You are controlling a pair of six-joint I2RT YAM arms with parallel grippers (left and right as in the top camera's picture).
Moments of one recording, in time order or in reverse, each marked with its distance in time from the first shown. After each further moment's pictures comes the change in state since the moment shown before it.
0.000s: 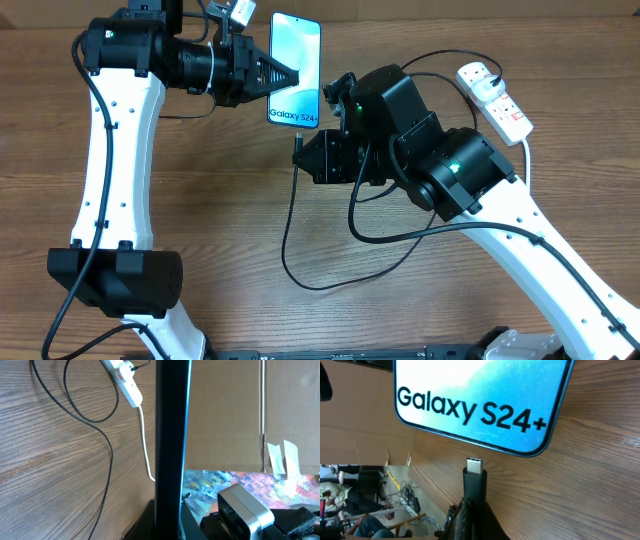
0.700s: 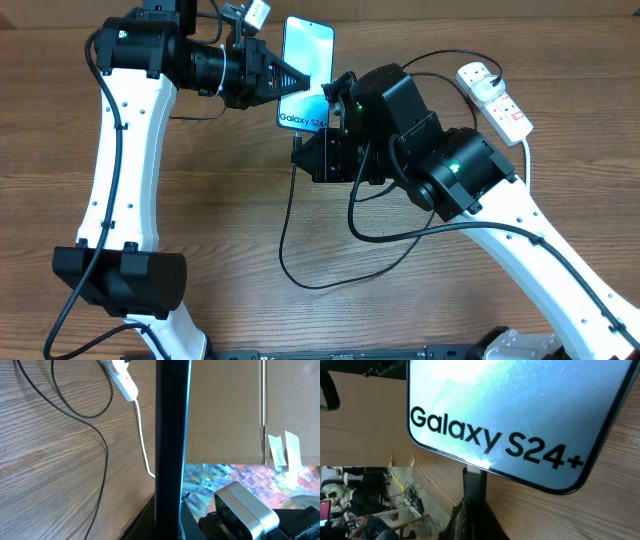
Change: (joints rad) left arm -0.037 0.000 0.000 0.000 -0.001 0.004; right arm 0.000 0.000 0.000 0.010 -0.006 0.019
